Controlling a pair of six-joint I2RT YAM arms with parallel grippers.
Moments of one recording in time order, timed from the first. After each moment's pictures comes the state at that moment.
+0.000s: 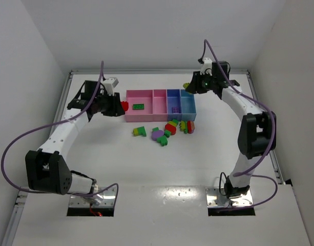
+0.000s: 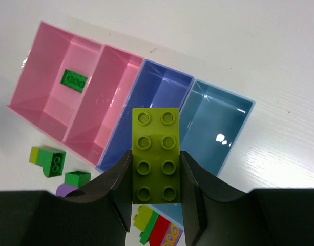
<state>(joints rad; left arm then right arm) -0.13 1.35 1.13 -0.55 0.39 -0.08 0.12 1.83 1.43 -0.22 -0.47 0.07</state>
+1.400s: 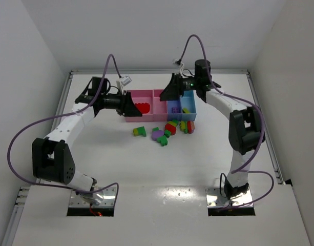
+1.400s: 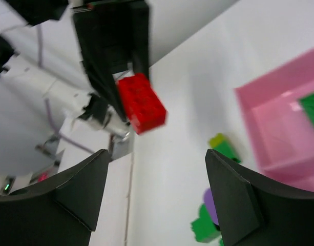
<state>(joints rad) -0.16 1.47 1.19 -0.46 0.97 -0.06 0.26 1.94 1.44 0.21 -1.31 0.39</state>
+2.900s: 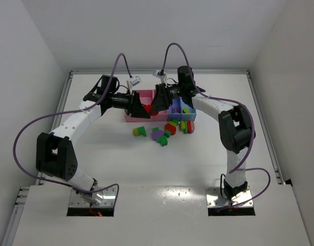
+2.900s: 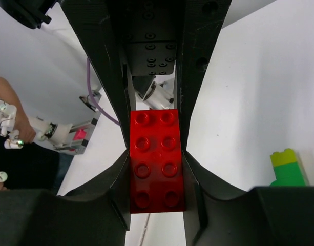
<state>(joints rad) -0.27 1.53 1.24 -0.43 1.07 -0.08 0.43 2.01 1.45 0.30 -1.50 0.45</state>
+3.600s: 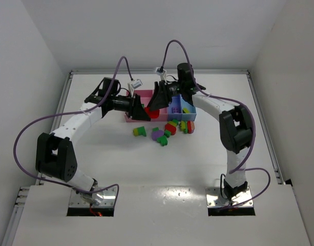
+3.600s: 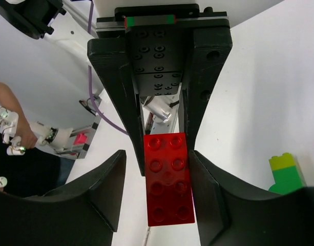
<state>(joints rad) -0.28 1.52 1.20 -0.42 1.05 -0.08 0.44 2.01 1.51 0.25 -1.48 0.45</state>
